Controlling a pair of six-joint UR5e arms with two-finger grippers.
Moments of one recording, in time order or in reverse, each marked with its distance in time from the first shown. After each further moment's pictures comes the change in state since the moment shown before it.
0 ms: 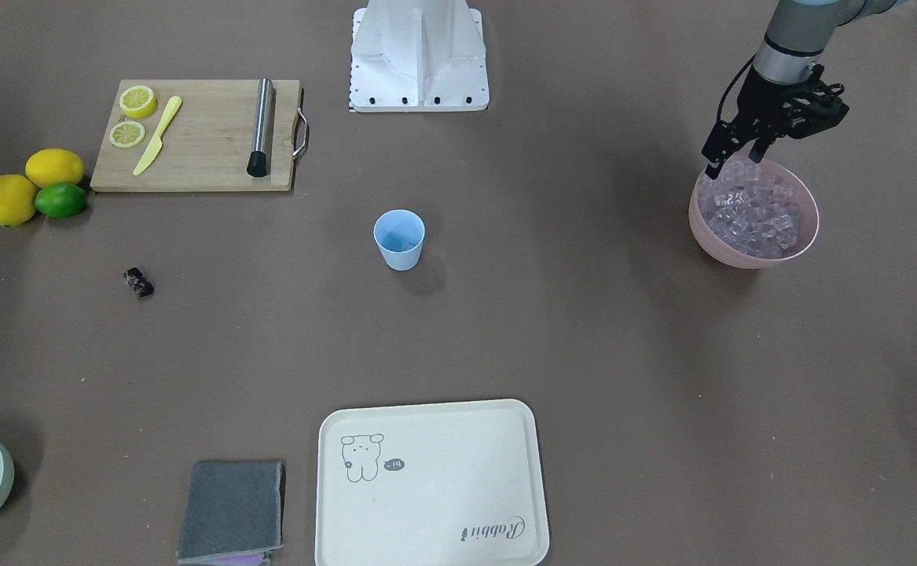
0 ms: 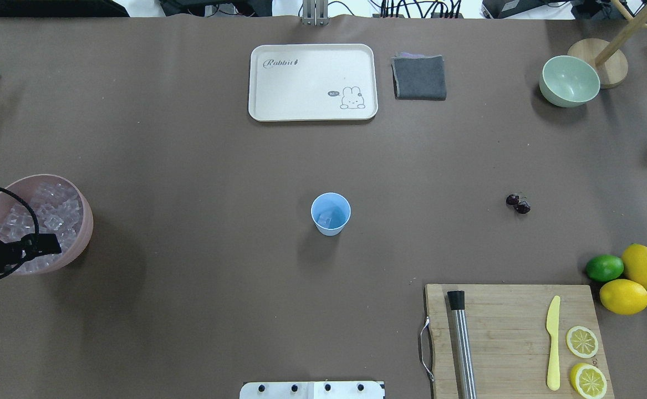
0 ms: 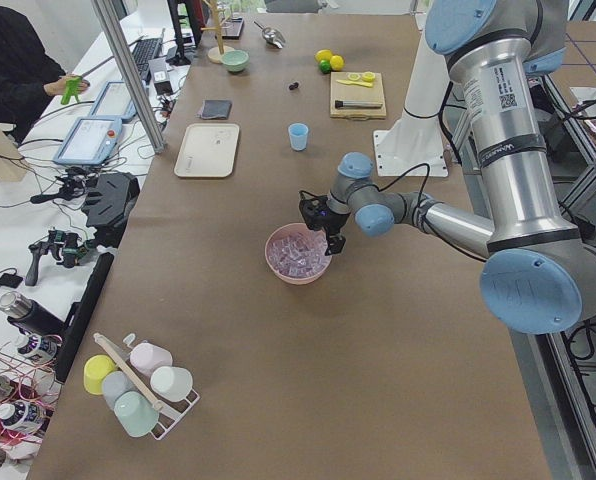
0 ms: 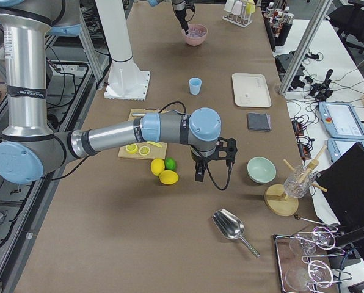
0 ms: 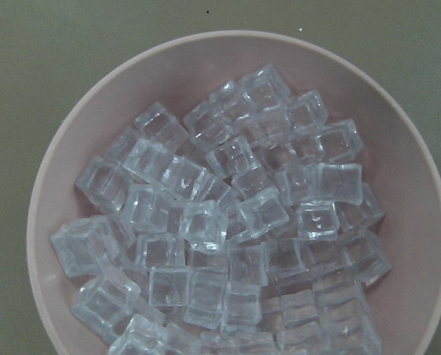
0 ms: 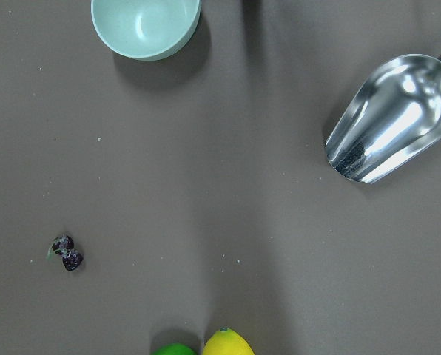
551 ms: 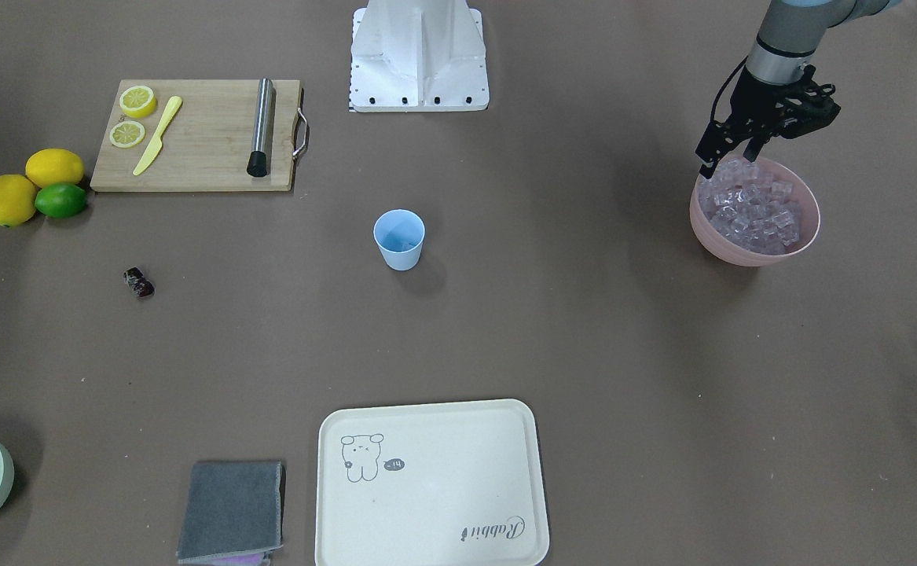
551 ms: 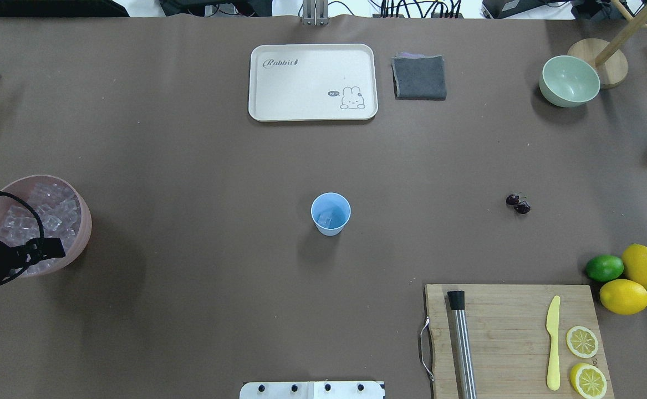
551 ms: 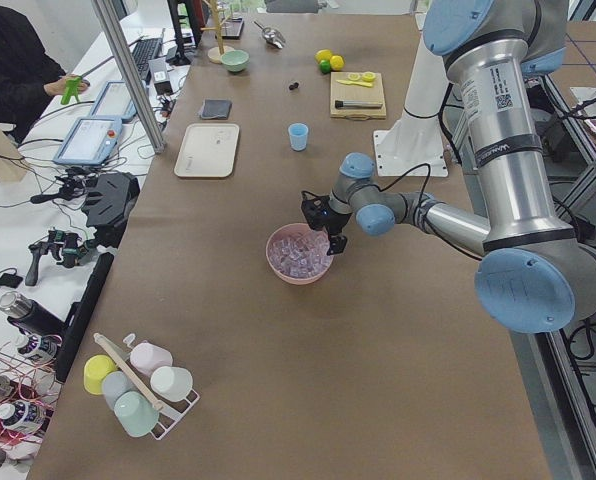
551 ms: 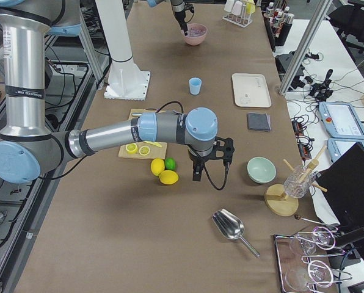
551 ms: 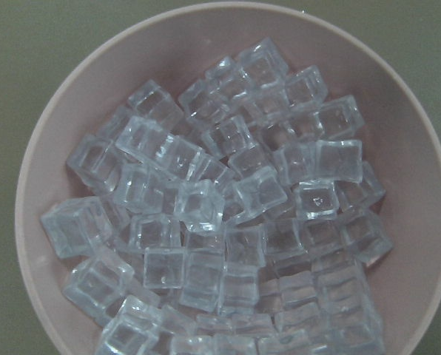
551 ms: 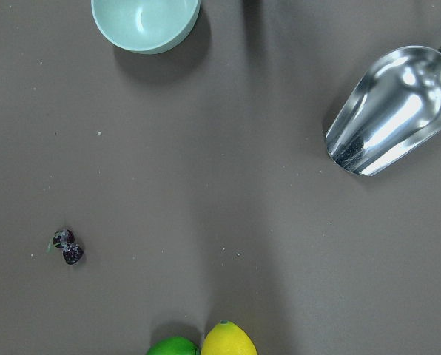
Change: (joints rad) left arm 0.016 -0.001 0.001 0.001 0.011 -0.010; right arm 0.001 -0.024 0.024 -0.001 0.001 0.000
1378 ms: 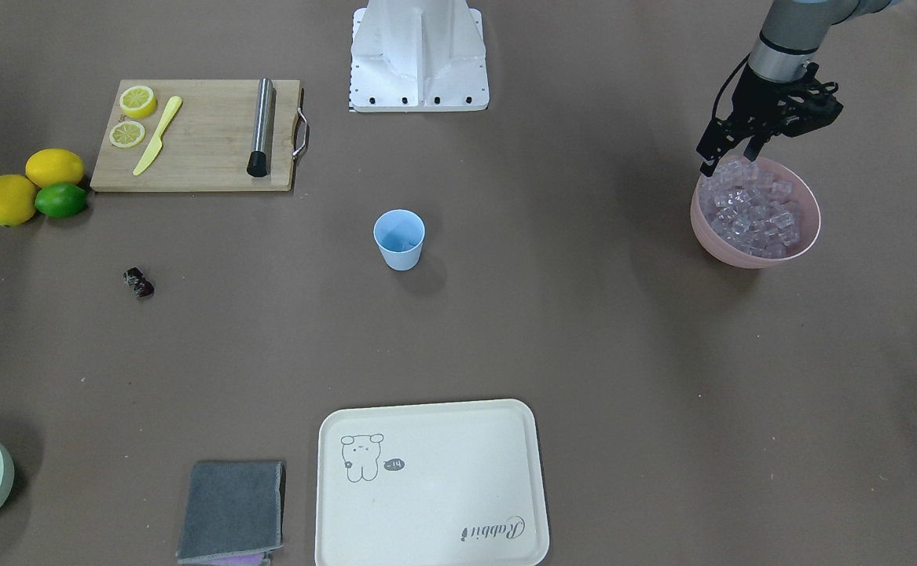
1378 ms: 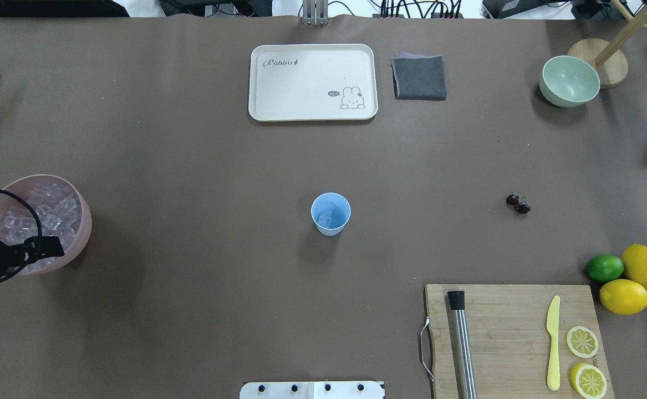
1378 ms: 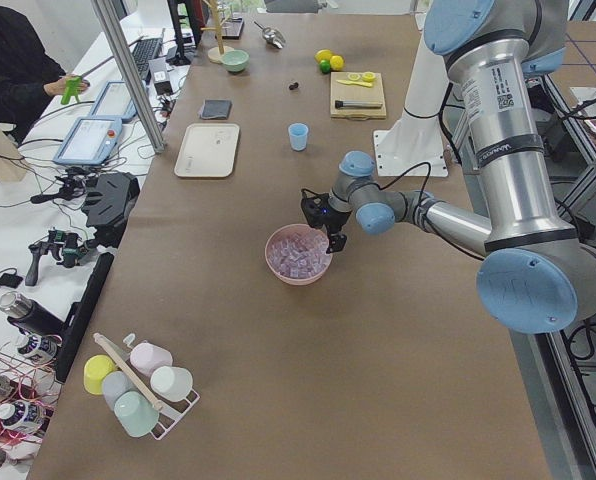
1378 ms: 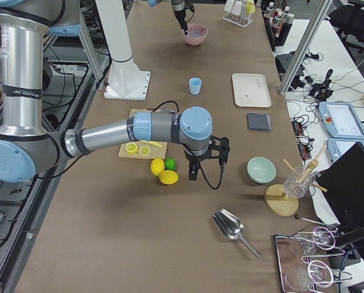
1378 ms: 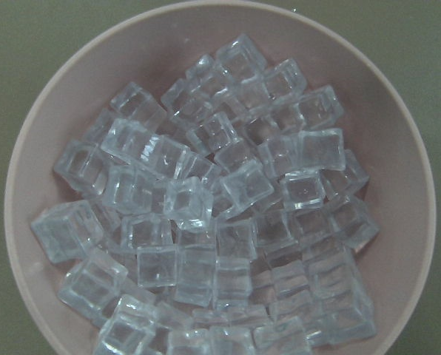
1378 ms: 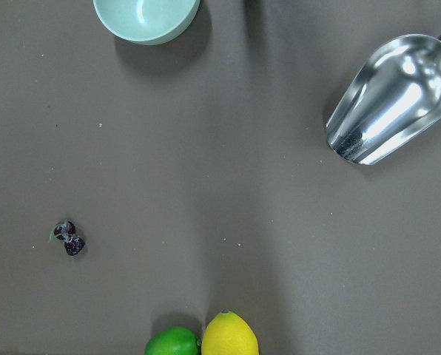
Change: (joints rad) left arm -0.015 0.001 -0.006 0.001 -0.021 0.013; right arm 0.002 -0.025 0.026 0.000 0.002 0.001
